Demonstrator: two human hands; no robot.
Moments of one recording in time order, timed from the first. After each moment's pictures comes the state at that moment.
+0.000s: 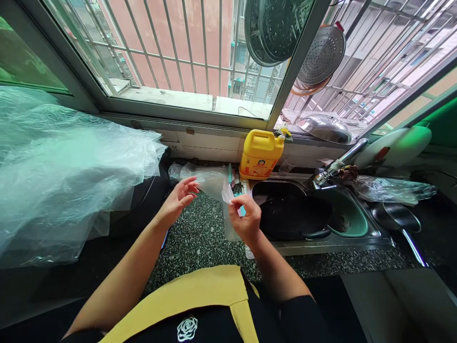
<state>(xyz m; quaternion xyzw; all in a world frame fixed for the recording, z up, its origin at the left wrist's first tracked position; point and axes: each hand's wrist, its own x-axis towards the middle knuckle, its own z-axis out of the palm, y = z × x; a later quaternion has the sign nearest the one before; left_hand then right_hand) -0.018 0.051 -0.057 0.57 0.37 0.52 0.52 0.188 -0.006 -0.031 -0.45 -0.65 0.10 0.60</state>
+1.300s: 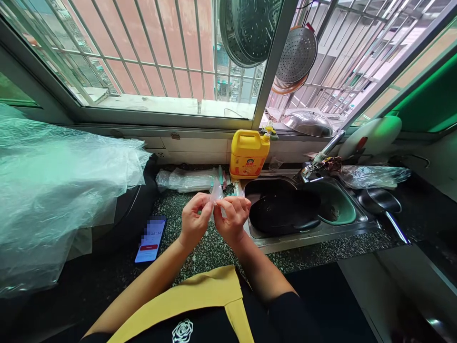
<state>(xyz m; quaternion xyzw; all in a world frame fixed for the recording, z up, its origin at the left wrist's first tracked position) 0.067 0.007 -0.029 0.66 0.39 0.57 0.31 0.172 -0.003 -0.043 -0.48 -0.64 -0.19 0.57</state>
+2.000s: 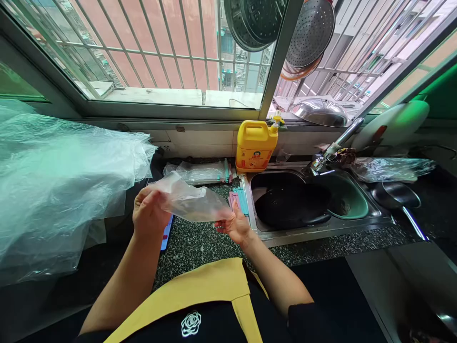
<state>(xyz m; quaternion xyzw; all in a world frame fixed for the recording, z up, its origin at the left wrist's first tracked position) -0.012 0.028 -0.016 0.34 0.28 0.73 0.51 0.184 -0.013 -0.105 -0.39 -0.12 0.81 0.42</state>
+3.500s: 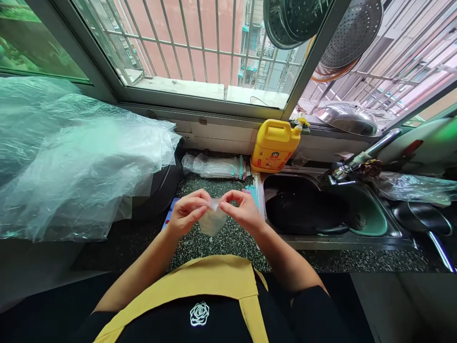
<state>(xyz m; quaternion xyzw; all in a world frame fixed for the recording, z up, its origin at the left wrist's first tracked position) -0.018 -0.002 -0.040 0.66 0.26 0.53 0.46 0.159 -0.006 -0.020 -0.41 -0.60 0.52 0.44</state>
